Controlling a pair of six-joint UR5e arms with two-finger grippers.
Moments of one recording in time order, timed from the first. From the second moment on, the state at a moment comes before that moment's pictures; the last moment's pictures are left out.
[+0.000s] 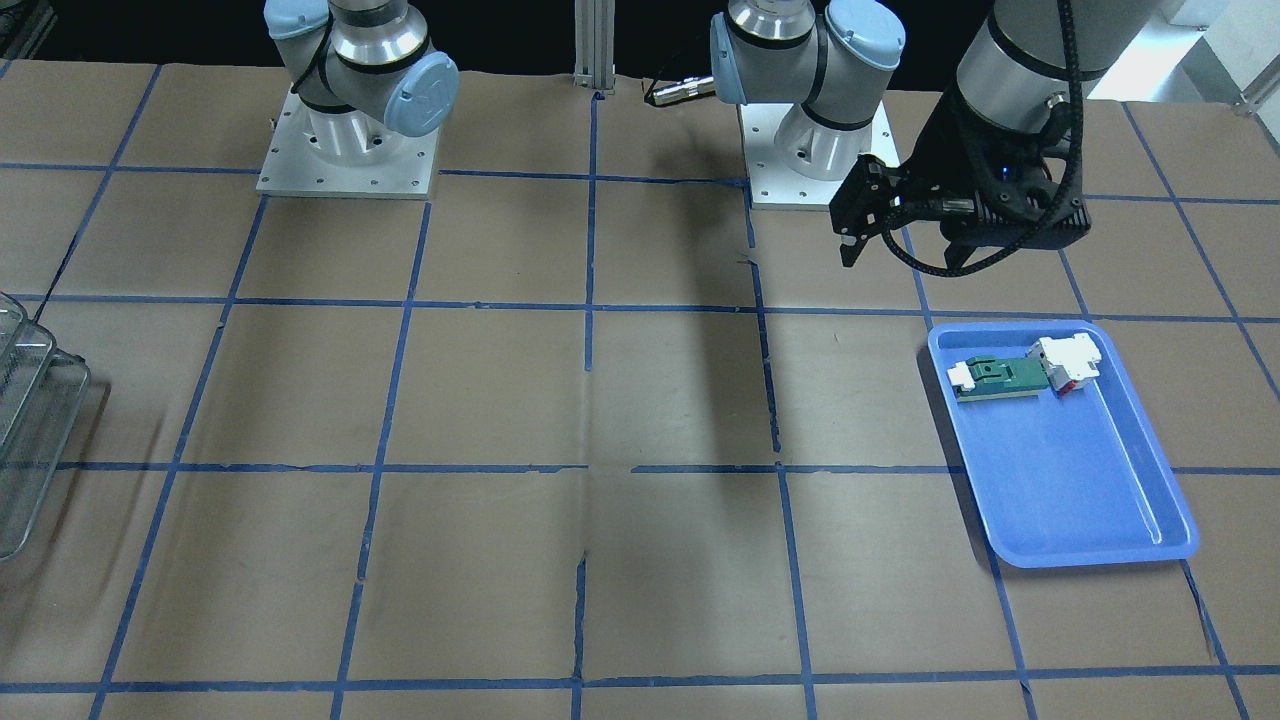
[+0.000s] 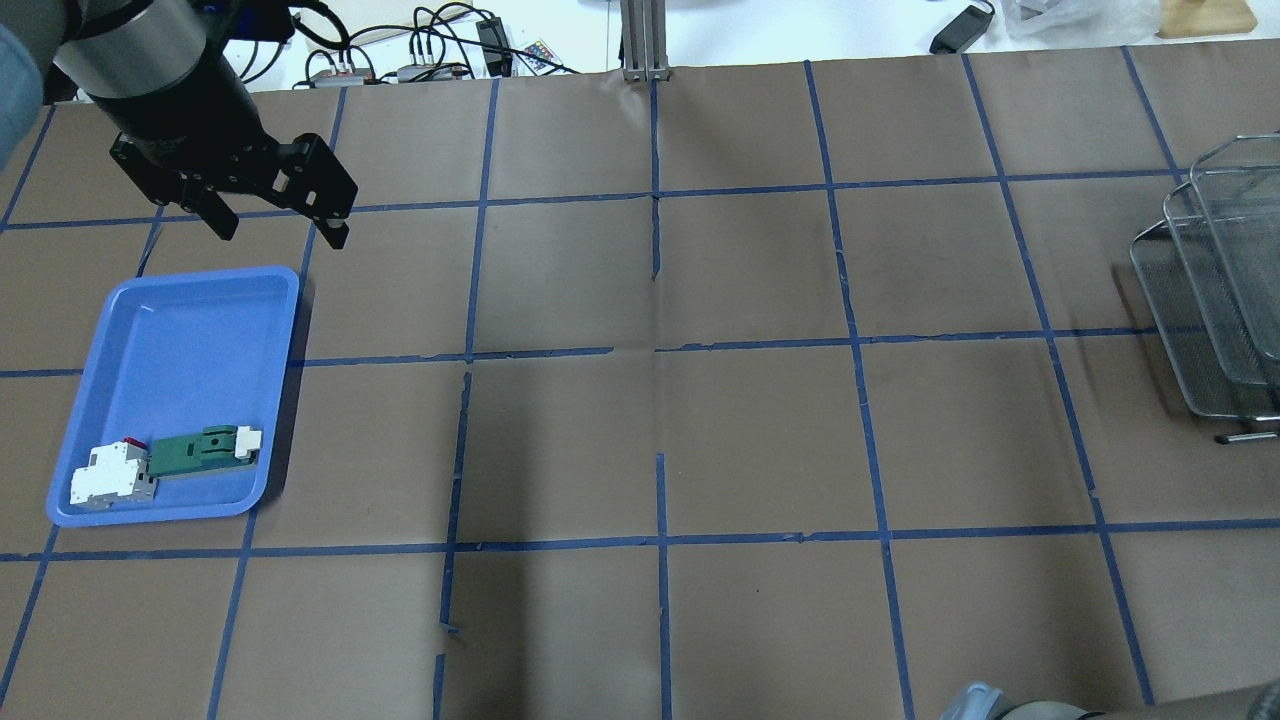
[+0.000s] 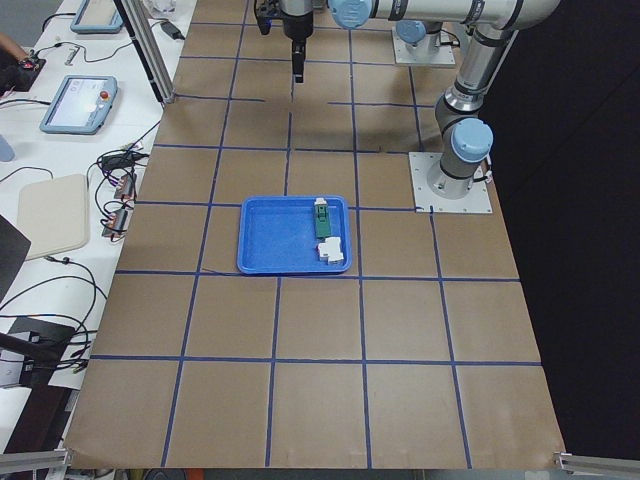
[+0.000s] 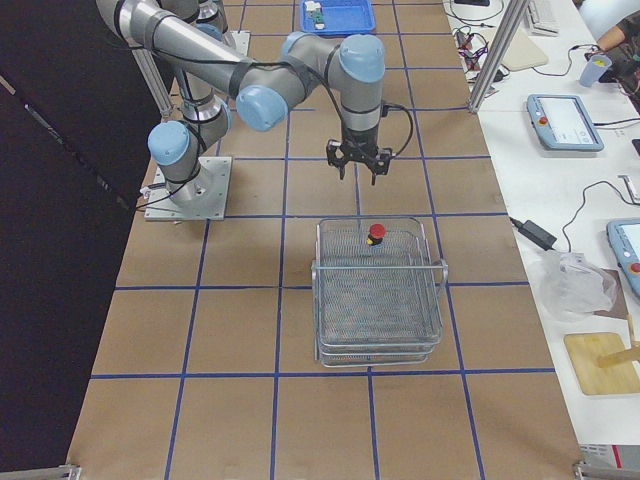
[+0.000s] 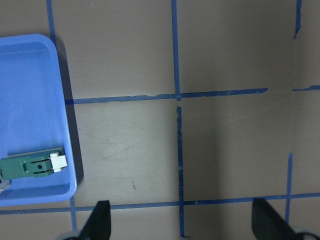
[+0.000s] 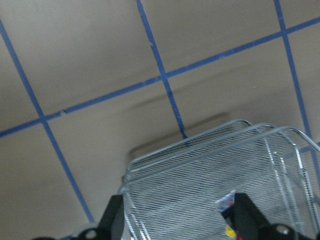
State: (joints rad) left arm -1.51 -1.59 -1.51 -1.64 1.53 0.04; right arm 1.00 -1.57 1.60 -1.66 -1.57 -1.77
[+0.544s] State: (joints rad) left arm -1.53 -1.60 -1.50 -1.58 1.51 0.01; right arm 1.35 -1.70 1.64 -1.55 -1.54 -1.08
